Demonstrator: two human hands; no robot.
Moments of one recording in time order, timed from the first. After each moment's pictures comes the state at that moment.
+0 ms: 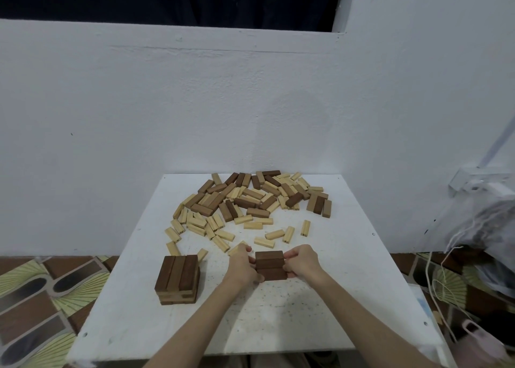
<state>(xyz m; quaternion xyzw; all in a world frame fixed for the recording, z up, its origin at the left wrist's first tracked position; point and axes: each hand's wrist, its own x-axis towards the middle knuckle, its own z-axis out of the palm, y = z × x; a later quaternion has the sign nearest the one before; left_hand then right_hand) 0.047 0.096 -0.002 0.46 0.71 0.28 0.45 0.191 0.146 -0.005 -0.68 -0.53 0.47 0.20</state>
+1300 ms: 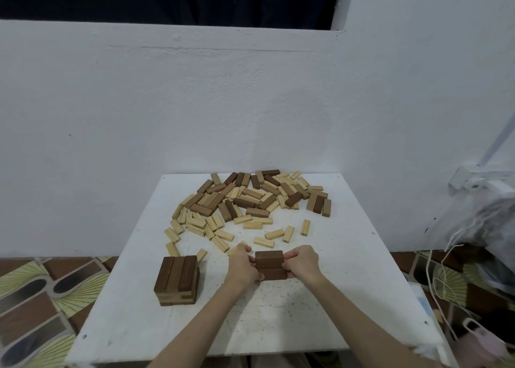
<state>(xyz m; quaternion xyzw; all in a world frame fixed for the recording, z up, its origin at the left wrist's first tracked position) 0.051 0.100 -0.005 0.43 0.74 0.30 0.42 0.189 0.140 -0.002 -0.70 -0.53 0.44 0.21</state>
